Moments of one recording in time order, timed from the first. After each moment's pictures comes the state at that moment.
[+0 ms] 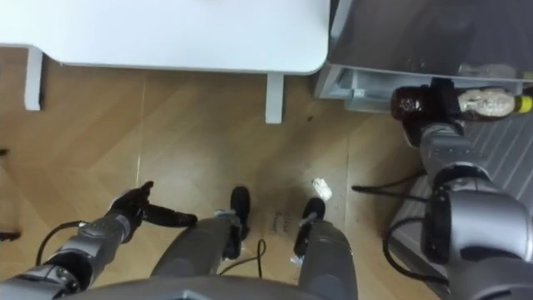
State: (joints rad) left arm -0.14 0.27 -0.16 1.16 -0.11 0.01 -0.01; right arm -0.61 -0.42 -0.18 1.32 1.56 0.04 -0.09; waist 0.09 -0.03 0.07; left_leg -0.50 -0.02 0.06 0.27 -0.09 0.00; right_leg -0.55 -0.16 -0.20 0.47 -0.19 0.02
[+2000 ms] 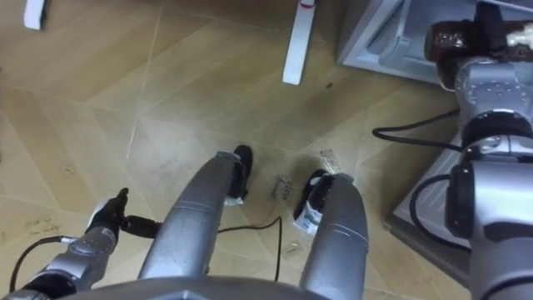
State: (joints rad) left arm 0.01 0.34 -0.32 0.96 -0.16 0.05 0.17; right arm -0.70 -0.52 -0.12 1.12 1.65 -0.03 -0.35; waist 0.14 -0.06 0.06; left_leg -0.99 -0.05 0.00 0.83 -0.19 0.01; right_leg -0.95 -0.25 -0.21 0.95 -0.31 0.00
